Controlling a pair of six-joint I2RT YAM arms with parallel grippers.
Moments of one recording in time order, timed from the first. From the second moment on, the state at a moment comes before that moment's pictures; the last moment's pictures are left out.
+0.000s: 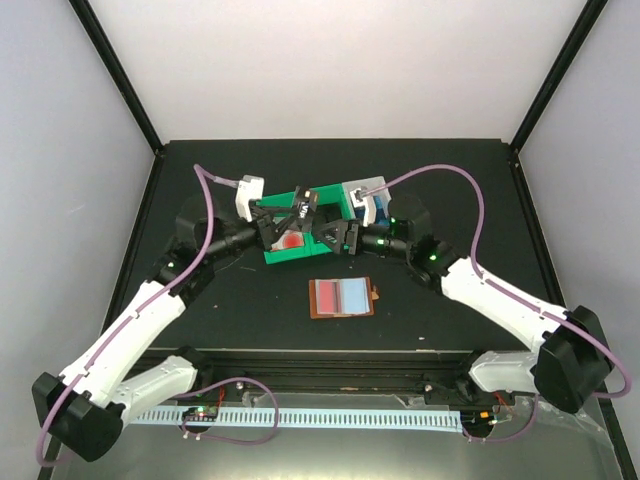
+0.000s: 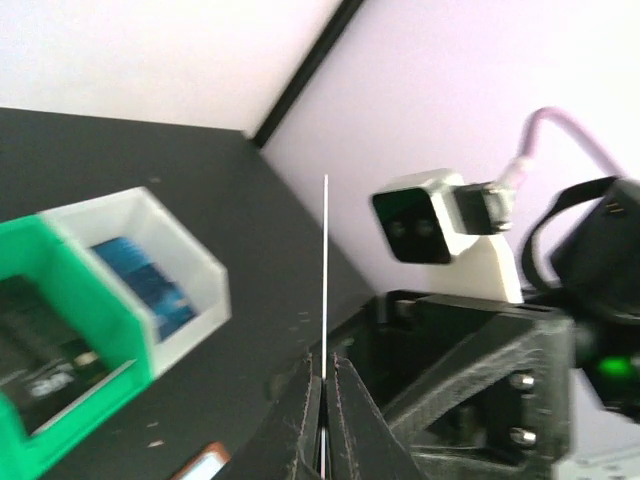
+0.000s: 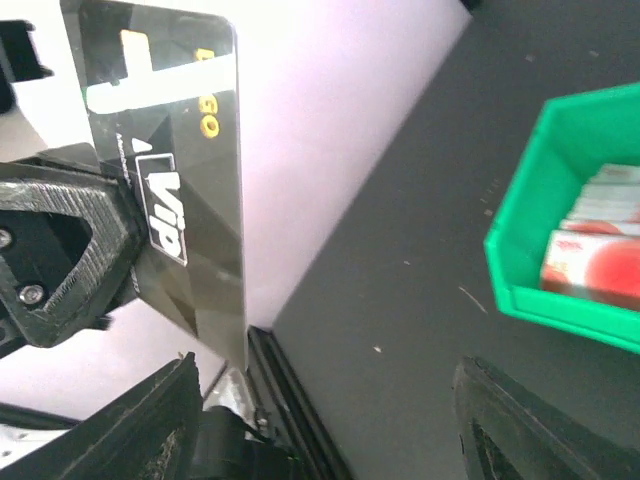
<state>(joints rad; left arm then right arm) -0.46 0.96 0.87 -0.11 0.48 -0.52 0.71 1.28 0.91 0.08 -0.50 0.71</state>
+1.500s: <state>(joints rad) -0.61 1.12 0.63 -0.19 0.49 -0.63 0.57 1.24 0.57 -0.01 -0.59 0.73</state>
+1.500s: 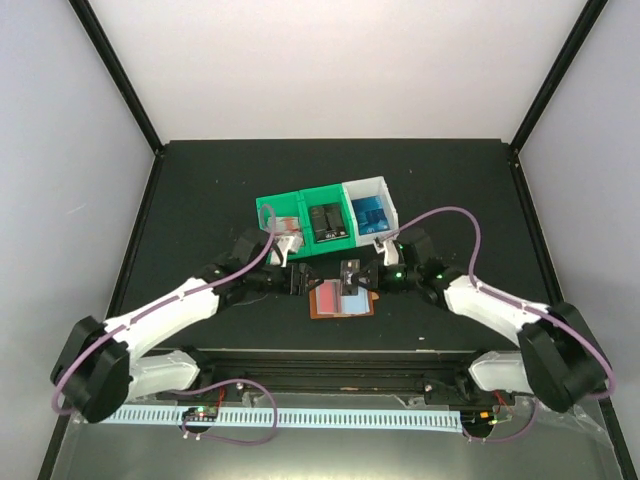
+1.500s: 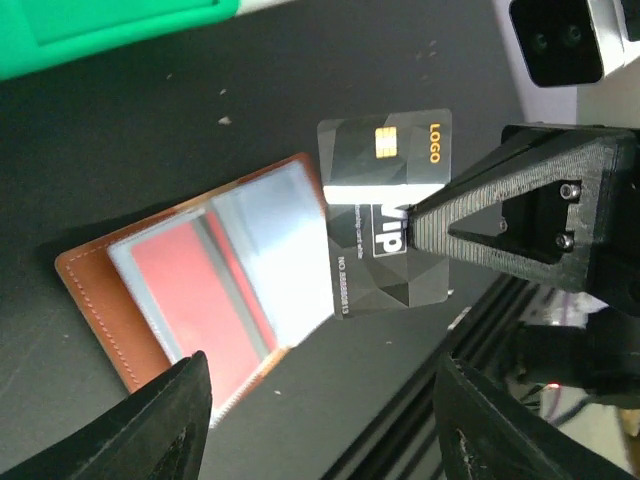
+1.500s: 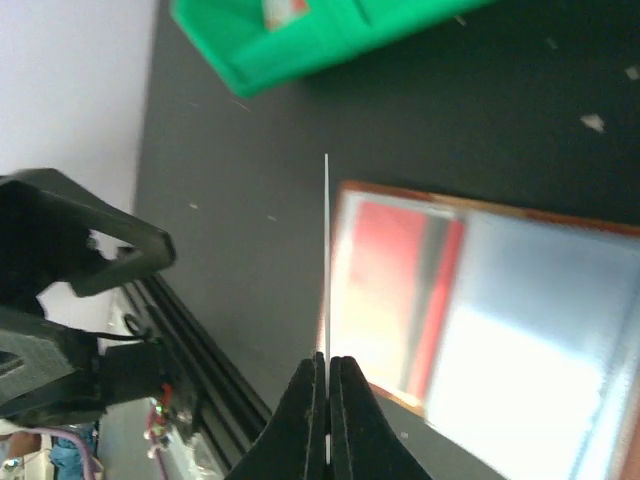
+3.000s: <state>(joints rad) -0.69 1.51 0.59 -0.08 0.30 -0.68 0.58 1.66 0.56 0.24 -0.69 0.90</state>
